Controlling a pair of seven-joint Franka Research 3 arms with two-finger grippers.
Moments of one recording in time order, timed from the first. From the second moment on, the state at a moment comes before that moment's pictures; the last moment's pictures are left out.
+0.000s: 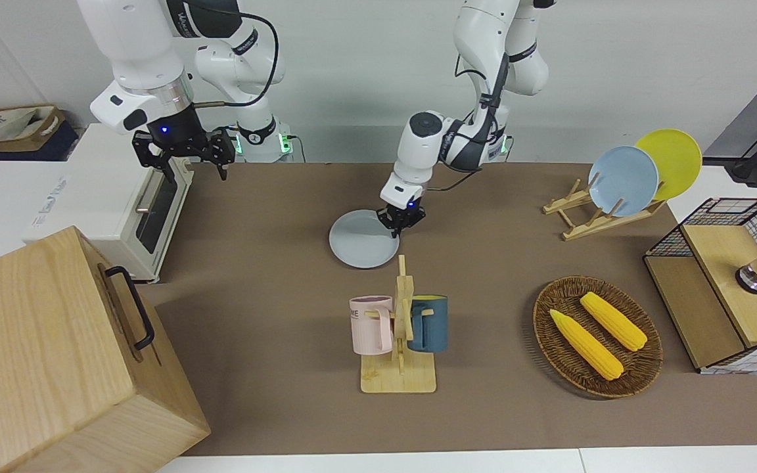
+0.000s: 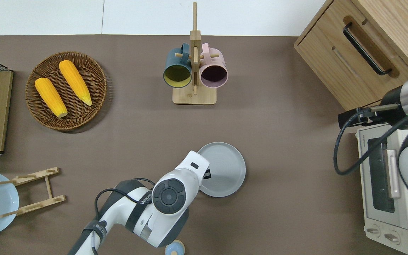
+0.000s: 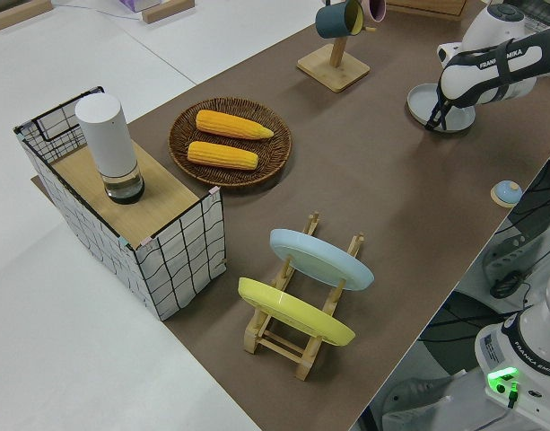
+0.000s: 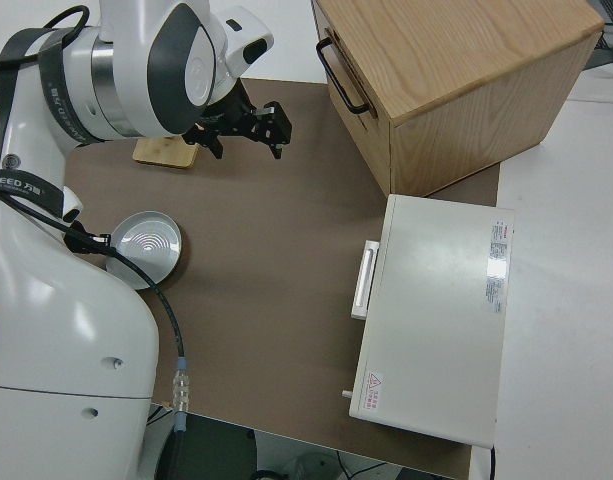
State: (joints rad) left arm -0.67 0.17 -0.04 -2.28 -0.09 2.62 -0.78; right arm -0.07 0.06 0.16 -1.49 -0.04 1.53 0.02
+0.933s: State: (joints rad) left arm -0.85 0.35 -0.03 -2.04 -0.09 2.62 -1.02; right arm -0.07 0.06 0.16 -1.49 -0.04 1.53 0.02
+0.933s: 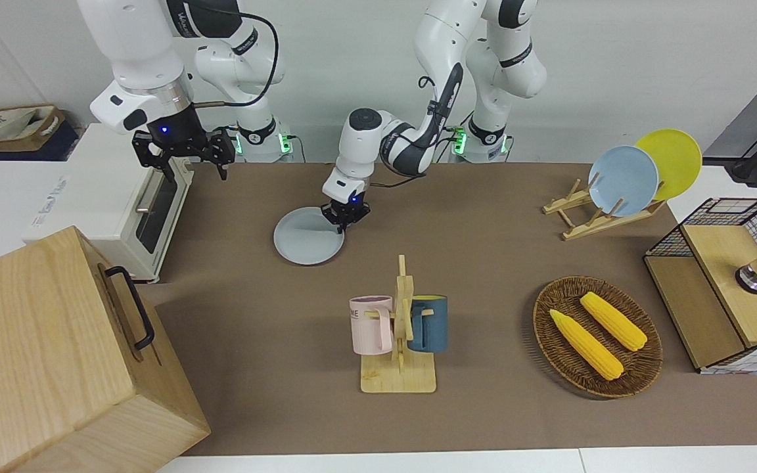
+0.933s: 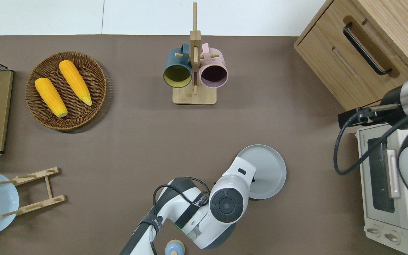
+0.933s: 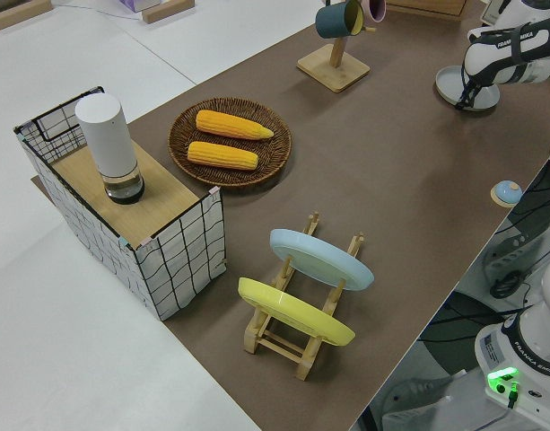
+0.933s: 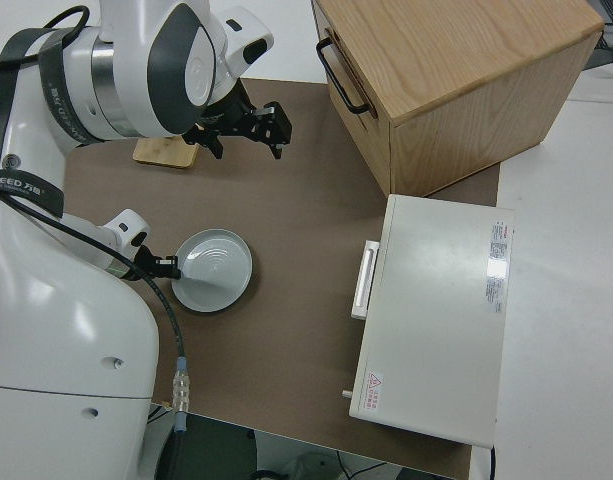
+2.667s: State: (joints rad) left arm -0.87 0.40 -0.01 -1.96 -0.09 2.53 -1.00; right arm -0.07 0.06 0.16 -1.49 -0.04 1.53 0.02
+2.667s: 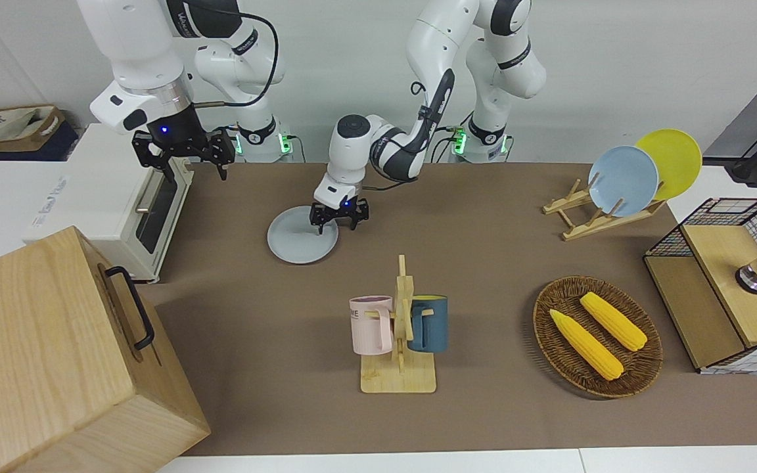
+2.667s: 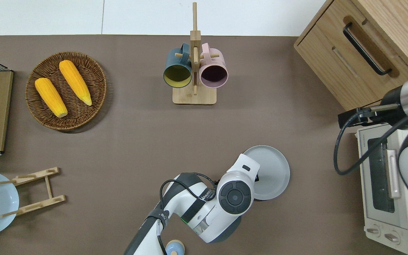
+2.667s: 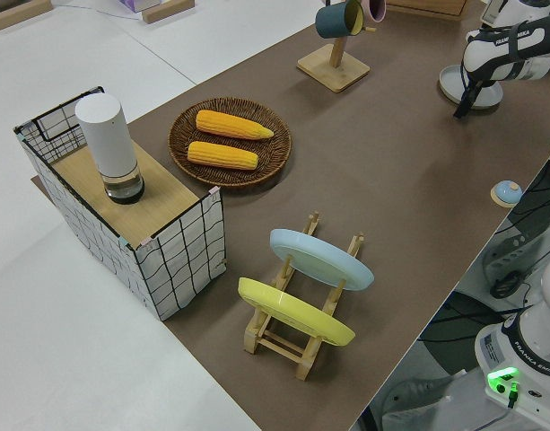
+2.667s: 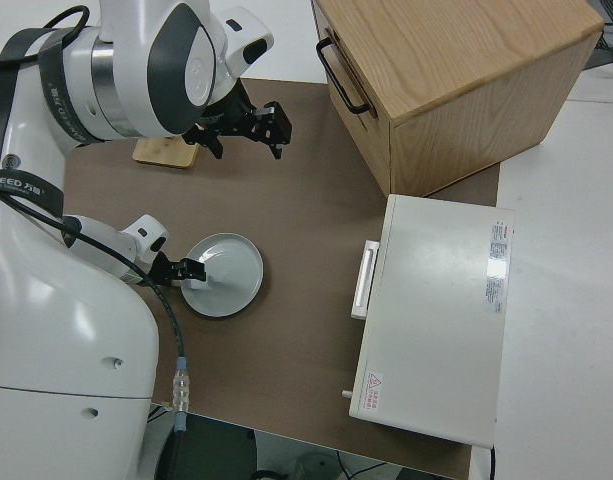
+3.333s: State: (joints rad) left arm -0.72 0.26 0.01 -1.99 -0.09 2.30 -0.74; right arm -0.07 0.06 0.16 -1.49 -0.04 1.53 0.02
